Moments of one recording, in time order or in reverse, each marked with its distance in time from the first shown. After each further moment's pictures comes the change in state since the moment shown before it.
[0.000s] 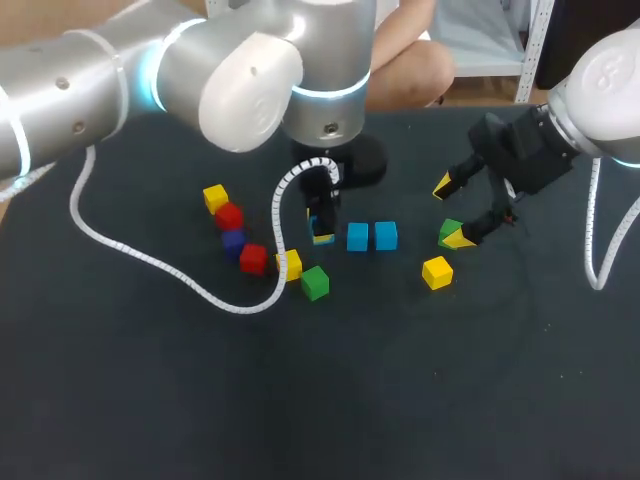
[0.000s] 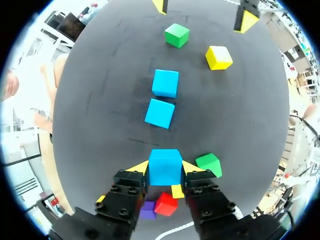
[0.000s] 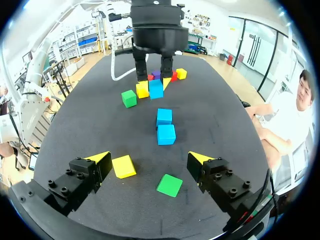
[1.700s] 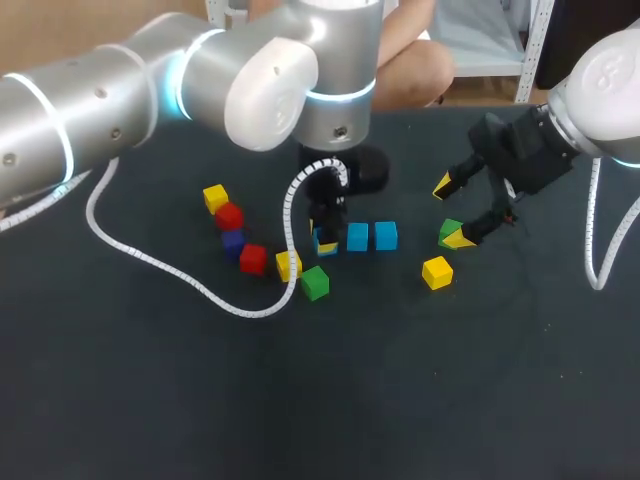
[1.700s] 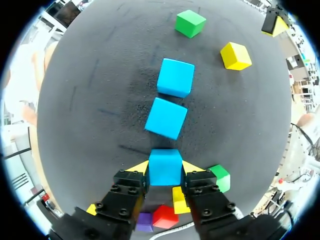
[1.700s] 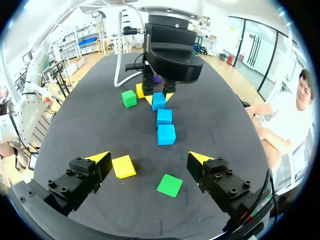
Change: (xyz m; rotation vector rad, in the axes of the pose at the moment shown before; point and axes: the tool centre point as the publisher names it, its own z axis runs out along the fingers) left arm -0.007 0.004 0.030 0.082 0.033 -0.046; right arm 0.000 0.000 0.000 0.000 0.000 0.000
